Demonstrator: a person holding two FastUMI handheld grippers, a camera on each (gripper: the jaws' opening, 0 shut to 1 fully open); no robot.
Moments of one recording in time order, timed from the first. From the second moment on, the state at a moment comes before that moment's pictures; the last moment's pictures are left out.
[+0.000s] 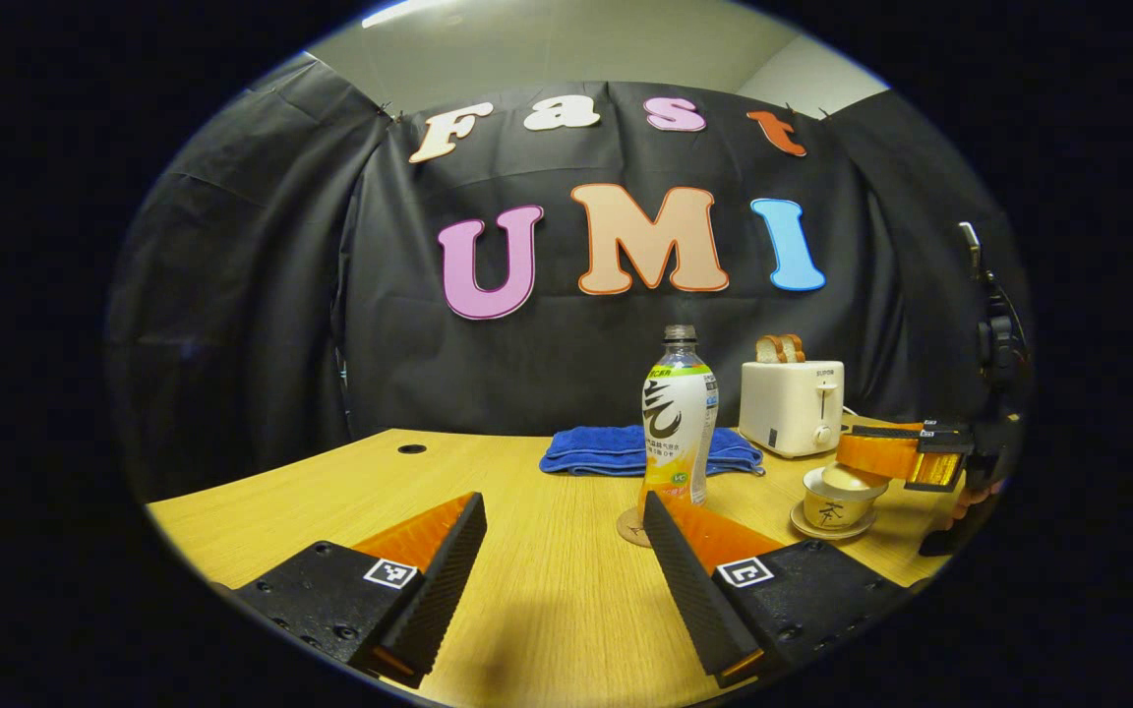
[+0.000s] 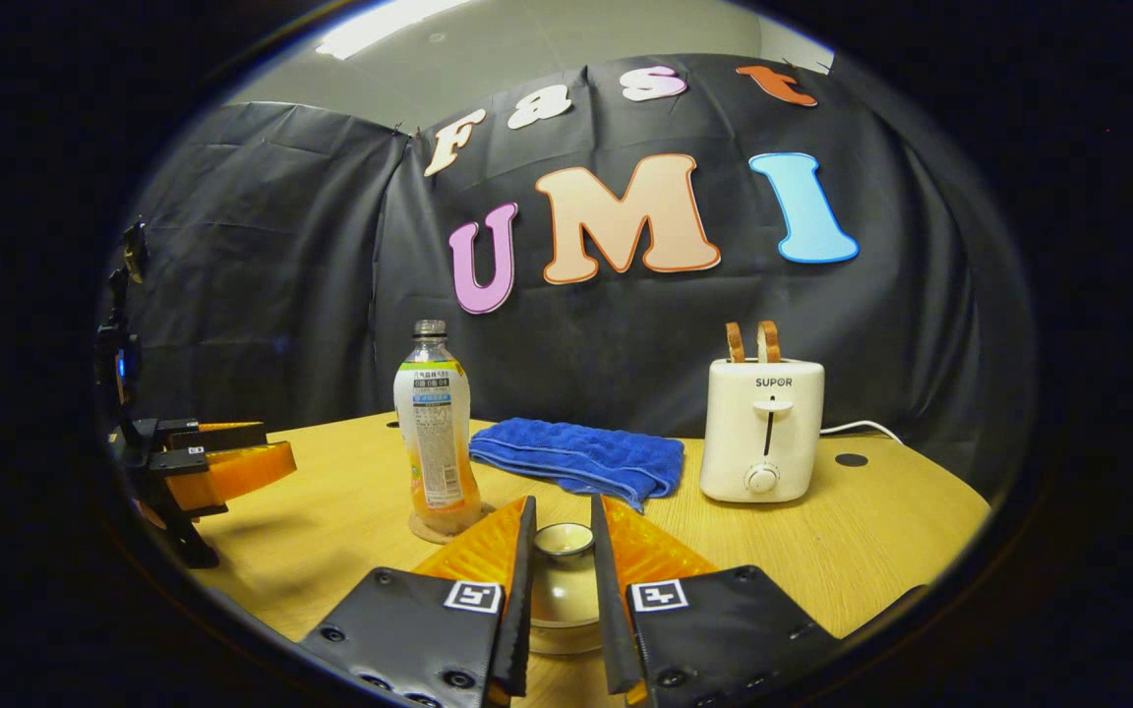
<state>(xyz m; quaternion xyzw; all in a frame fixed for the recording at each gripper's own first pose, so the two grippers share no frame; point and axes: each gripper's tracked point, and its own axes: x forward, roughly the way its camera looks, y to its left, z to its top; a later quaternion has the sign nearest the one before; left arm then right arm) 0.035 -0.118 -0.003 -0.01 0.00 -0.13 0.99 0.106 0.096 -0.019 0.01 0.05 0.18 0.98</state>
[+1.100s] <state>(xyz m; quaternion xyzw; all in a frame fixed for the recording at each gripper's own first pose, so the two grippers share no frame) 0.034 -0.119 -0.001 -0.01 0.00 -0.13 0.99 0.086 0.078 -0.014 0.01 0.04 0.15 0.99</state>
